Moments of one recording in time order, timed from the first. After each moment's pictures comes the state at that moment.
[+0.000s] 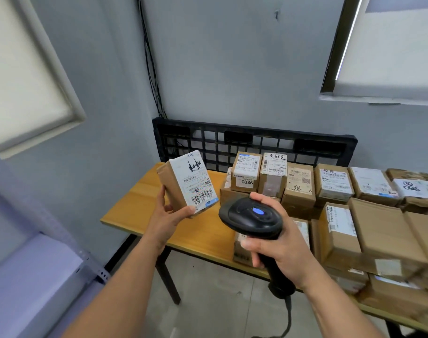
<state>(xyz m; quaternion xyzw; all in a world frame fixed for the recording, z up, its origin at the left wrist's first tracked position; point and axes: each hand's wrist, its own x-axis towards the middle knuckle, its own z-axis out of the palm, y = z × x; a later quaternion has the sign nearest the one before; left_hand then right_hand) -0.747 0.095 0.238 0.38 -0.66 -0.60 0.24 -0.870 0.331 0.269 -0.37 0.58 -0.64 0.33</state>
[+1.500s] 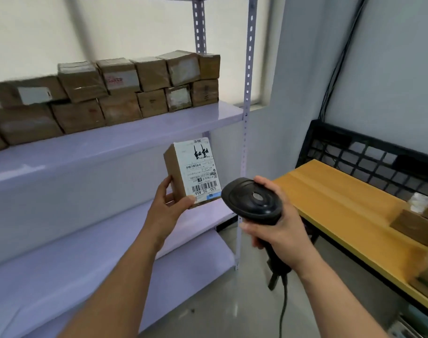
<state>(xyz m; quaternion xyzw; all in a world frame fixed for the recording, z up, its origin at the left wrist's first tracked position) -0.284 0.094 0.280 0.54 -0.54 -0.46 0.45 -0.510 0.182 0.296 -0.56 0.44 -0.57 0.41</state>
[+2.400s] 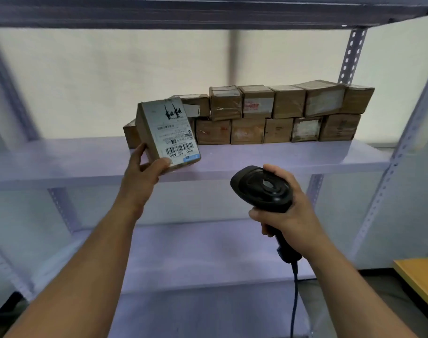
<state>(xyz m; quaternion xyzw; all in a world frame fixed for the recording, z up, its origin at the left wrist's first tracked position) -0.065 0.098 0.377 0.62 -0.39 -0.23 0.64 -0.347 0.058 0.353 -0.69 0.29 -0.46 0.47</state>
